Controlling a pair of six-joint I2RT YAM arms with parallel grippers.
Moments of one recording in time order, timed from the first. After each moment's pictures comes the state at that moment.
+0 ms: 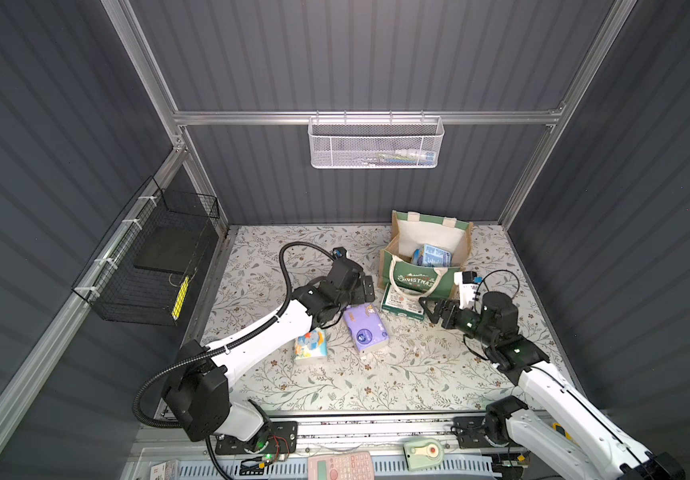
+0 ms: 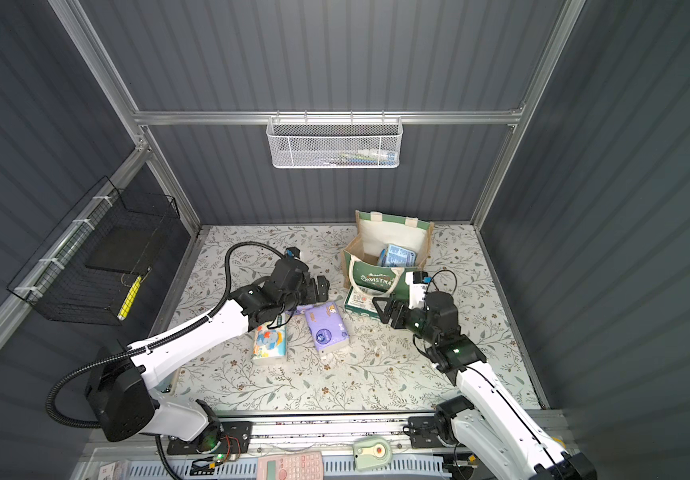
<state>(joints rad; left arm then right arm) -0.79 1.46 1.12 -0.43 -0.21 -0.68 0.37 0.84 0.48 -0.03 -0.34 0.59</state>
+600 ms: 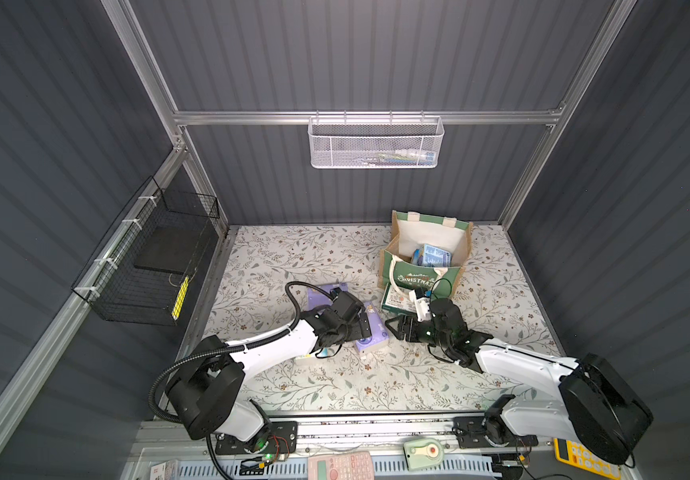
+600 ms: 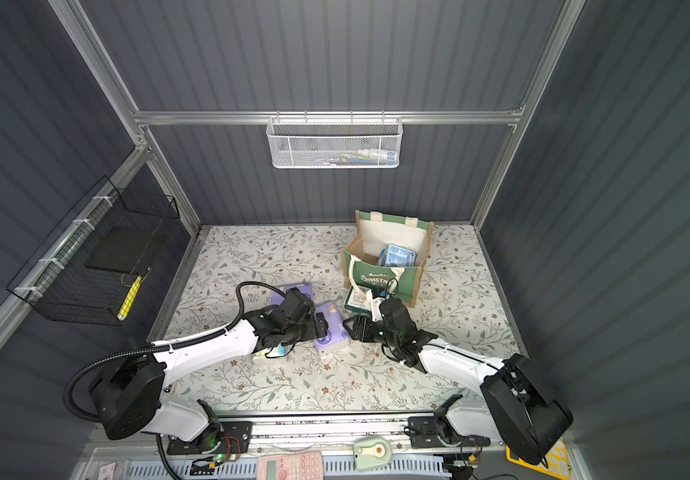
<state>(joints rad) -0.84 1.49 0.87 -0.39 -0.07 -0.90 0.62 1.29 0.46 0.23 -0.28 0.69</state>
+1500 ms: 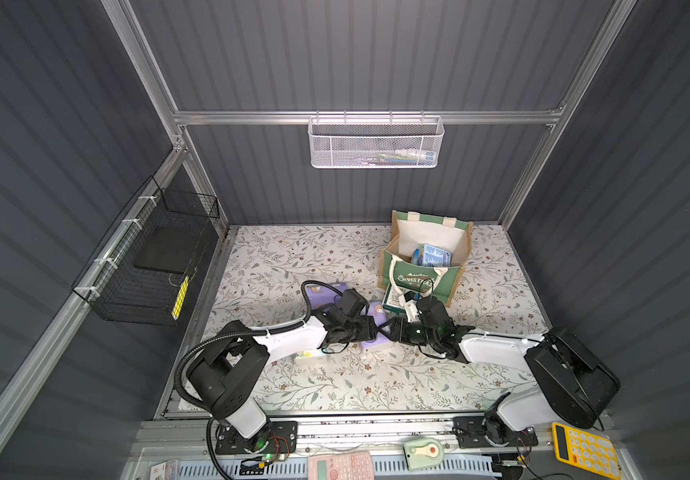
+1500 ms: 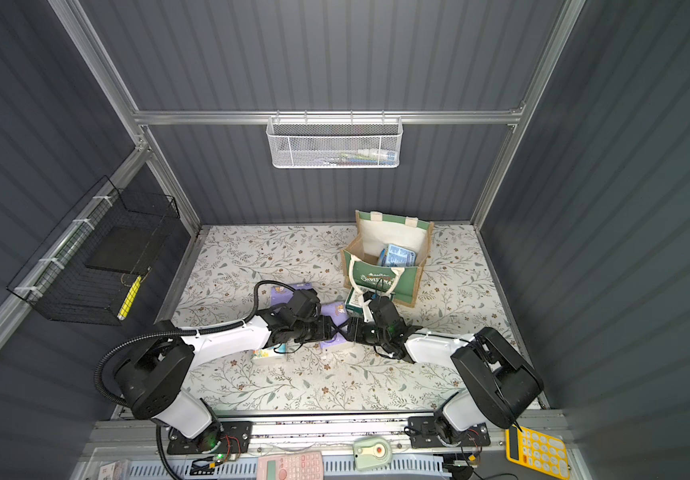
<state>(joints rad) -0.82 1.61 0.88 -0.20 0.15 -0.78 0.63 1.47 0.52 0.26 -0.37 0.78</state>
